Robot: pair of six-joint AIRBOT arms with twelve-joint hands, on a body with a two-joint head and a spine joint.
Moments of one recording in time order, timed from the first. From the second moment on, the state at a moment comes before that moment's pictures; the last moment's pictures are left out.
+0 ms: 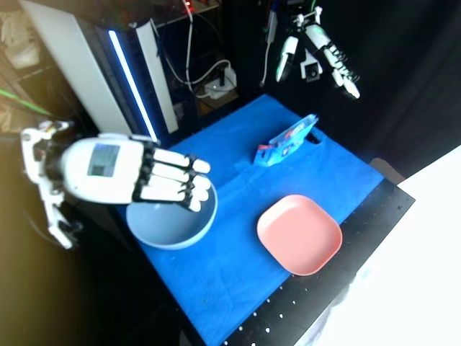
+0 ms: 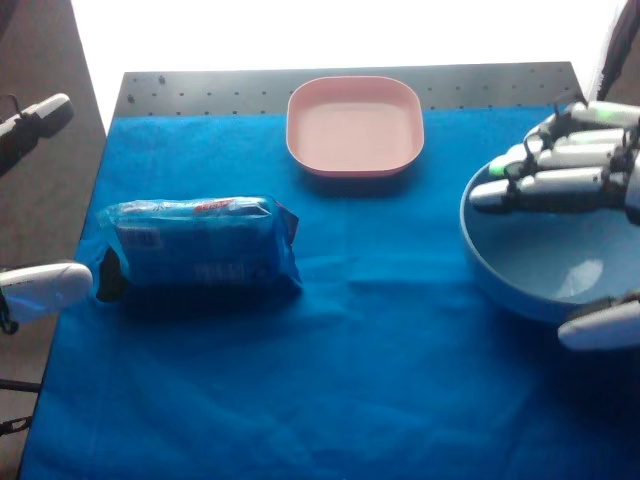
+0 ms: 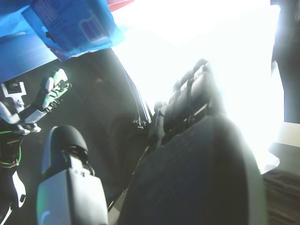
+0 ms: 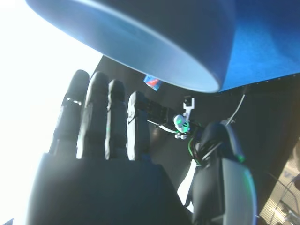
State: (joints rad) left arm 1.40 -0.82 0.97 -0.34 -1.40 0.64; right arm -0.90 -0.79 1.05 -0.43 0.79 -0.51
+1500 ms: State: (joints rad) left arm 1.40 -0.83 0.97 -0.35 -1.42 0.63; right arm -0.96 -0.91 1.16 -0.36 0.74 -0.54
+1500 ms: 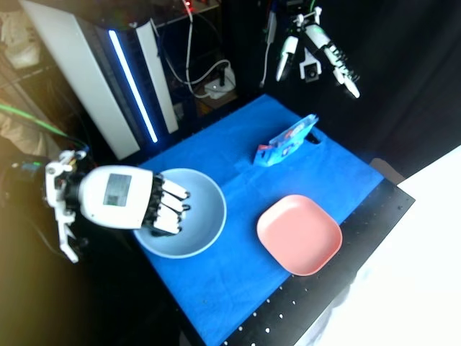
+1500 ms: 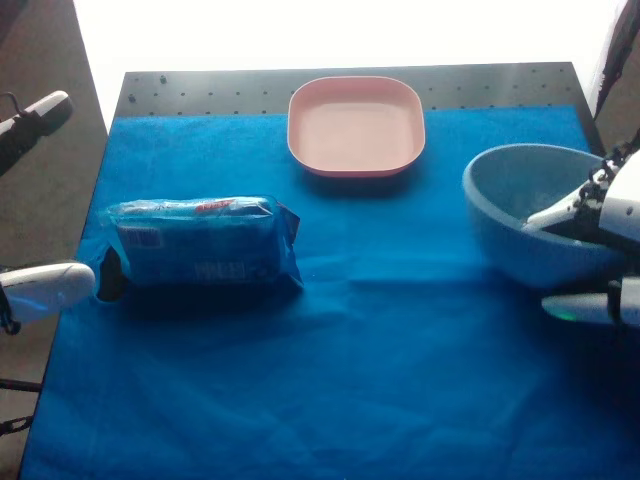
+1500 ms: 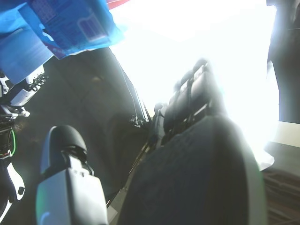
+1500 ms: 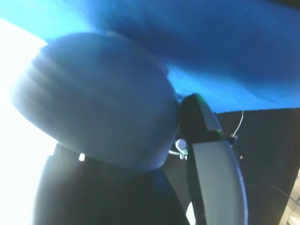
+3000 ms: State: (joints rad) left arm 1.40 -0.83 0.99 -0.33 -1.42 0.62; right arm -0.52 -1.21 1.42 -0.47 0.61 -0.58
